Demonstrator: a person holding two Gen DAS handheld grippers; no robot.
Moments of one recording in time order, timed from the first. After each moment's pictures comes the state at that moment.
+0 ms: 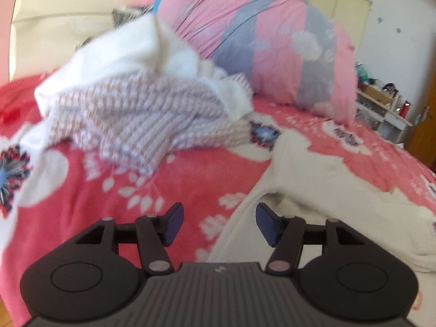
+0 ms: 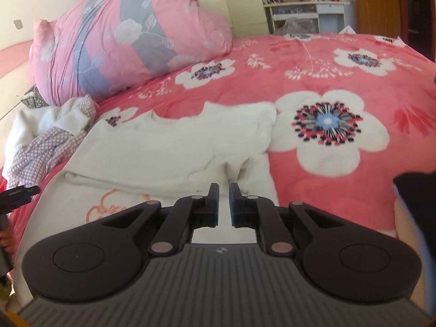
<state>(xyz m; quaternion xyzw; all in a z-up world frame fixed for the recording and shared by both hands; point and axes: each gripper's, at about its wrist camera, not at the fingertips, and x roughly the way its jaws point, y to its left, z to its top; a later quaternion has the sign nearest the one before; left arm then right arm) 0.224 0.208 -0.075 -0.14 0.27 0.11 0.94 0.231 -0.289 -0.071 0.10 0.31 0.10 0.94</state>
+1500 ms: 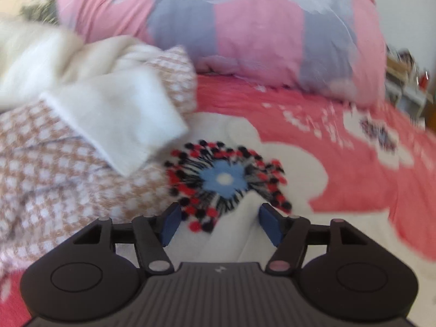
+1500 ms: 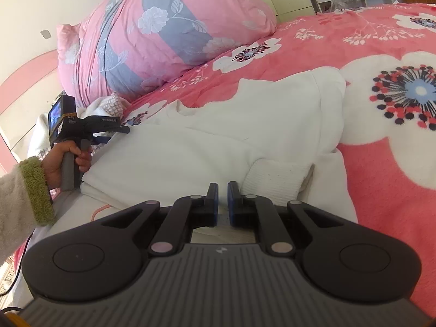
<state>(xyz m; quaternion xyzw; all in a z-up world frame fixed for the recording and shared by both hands) 0.496 0.178 -0.117 -0.11 0.33 0.14 0.93 0.332 -0.274 -0.160 0.17 0.30 0.22 0.91</state>
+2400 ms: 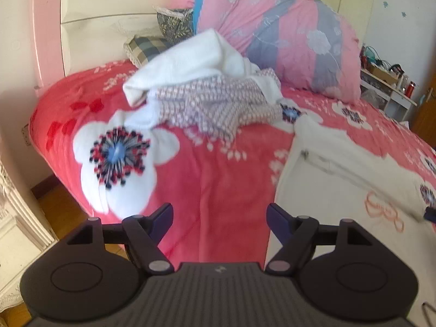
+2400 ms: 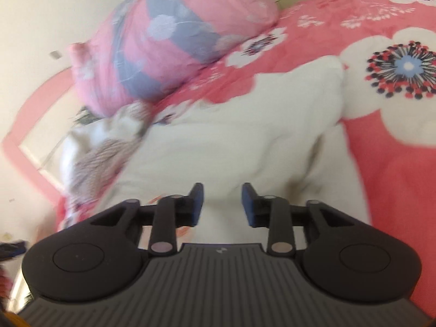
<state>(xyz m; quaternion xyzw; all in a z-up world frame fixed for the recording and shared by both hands) 0.038 0.256 -0.022 -0.13 0.34 0.13 0.92 0.271 -0.285 -0.121 0.24 0.33 0.26 0.88</state>
